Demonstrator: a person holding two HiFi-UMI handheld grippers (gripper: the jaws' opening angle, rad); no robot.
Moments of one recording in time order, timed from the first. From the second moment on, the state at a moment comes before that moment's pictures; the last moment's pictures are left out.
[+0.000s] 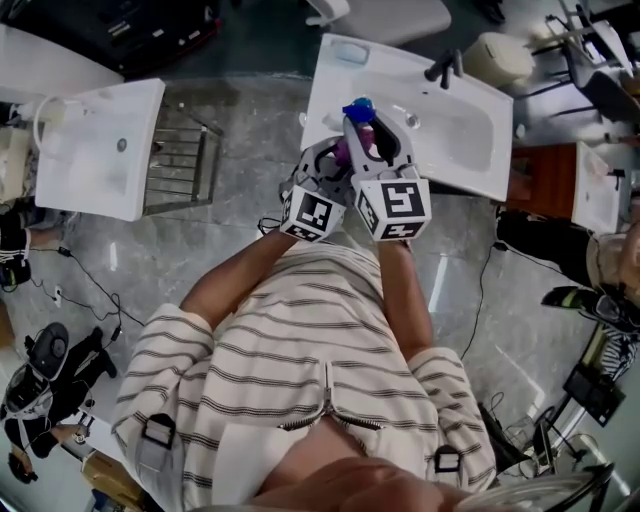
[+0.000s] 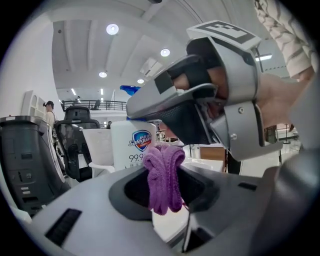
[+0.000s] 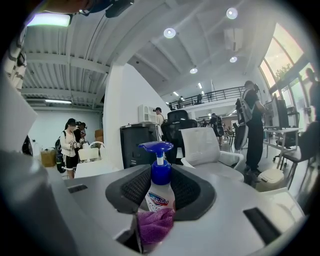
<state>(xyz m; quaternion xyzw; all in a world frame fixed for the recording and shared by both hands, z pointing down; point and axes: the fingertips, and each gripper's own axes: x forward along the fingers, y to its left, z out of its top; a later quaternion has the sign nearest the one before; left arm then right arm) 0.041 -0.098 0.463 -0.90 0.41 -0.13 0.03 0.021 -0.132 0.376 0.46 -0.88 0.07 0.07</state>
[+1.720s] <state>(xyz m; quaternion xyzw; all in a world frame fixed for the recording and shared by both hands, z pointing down) -0.003 -0.090 0.441 -0.90 0.43 -0.10 0.00 0.038 -0.131 0.378 0.47 -0.88 0.08 0.07</state>
